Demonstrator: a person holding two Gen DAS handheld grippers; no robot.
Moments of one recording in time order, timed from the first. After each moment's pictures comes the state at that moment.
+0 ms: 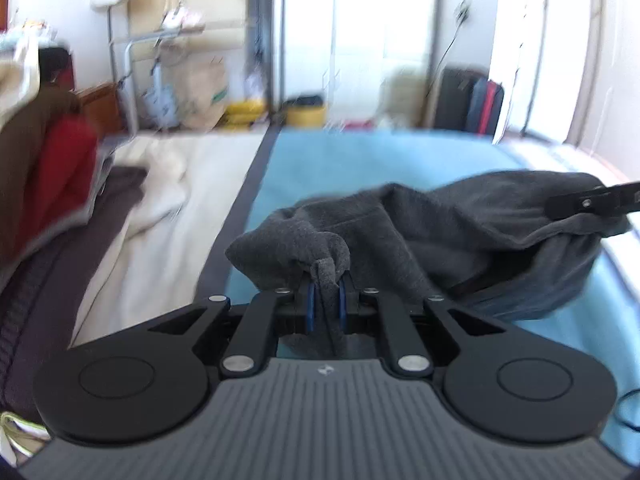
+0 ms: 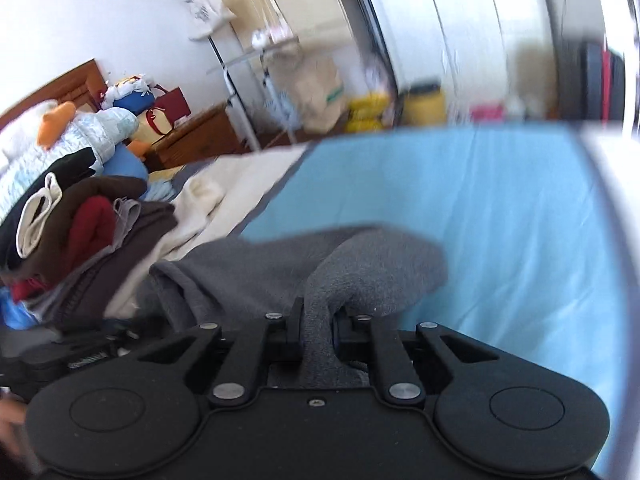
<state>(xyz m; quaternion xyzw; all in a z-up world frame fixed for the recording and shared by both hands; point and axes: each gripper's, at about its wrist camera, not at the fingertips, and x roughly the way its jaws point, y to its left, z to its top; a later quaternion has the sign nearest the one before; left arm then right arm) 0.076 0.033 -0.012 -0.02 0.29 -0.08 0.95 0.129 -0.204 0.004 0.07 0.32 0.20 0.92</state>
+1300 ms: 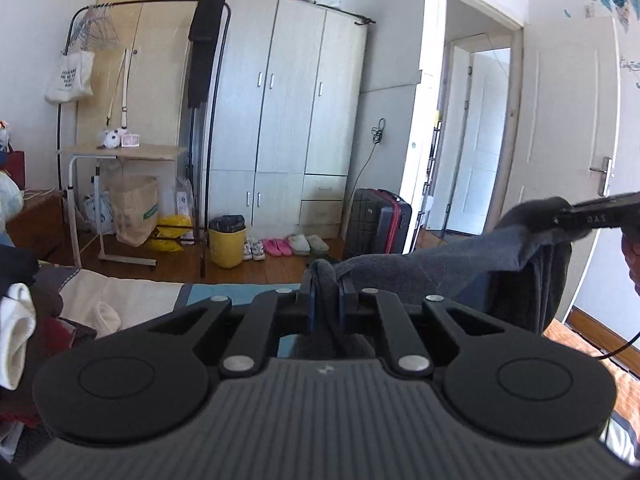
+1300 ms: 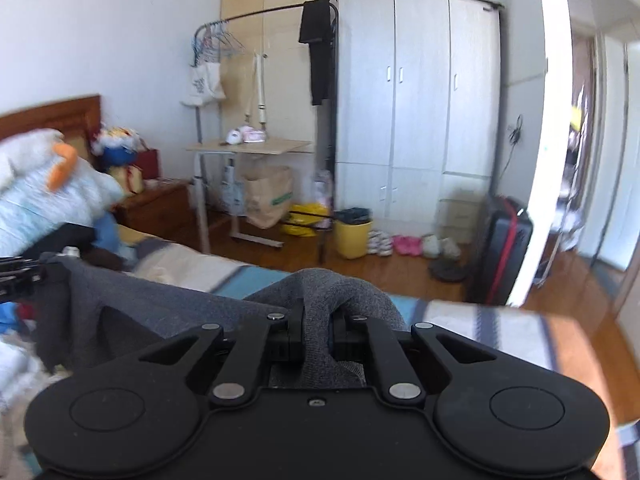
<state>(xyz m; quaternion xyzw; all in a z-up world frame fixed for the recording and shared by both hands) 0.019 -0.037 0.181 -0.05 0.15 -0.18 0.97 0.047 -0.337 0.221 -0.06 0.21 0.12 0.97</state>
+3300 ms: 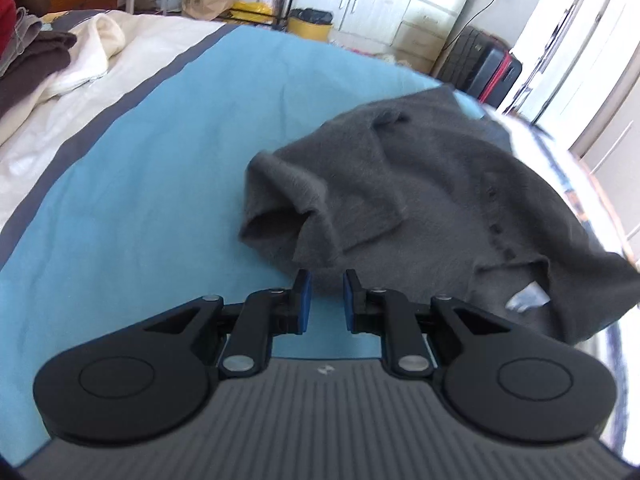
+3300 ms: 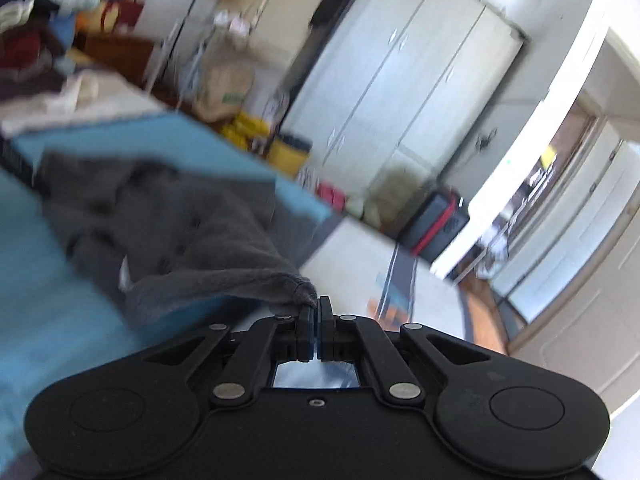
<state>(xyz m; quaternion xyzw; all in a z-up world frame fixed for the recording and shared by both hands) 0.116 -0.110 -0.061 -0.13 0.42 -0.05 0.90 0.019 -0.368 0.002 -0.25 0.29 0.03 0.92</state>
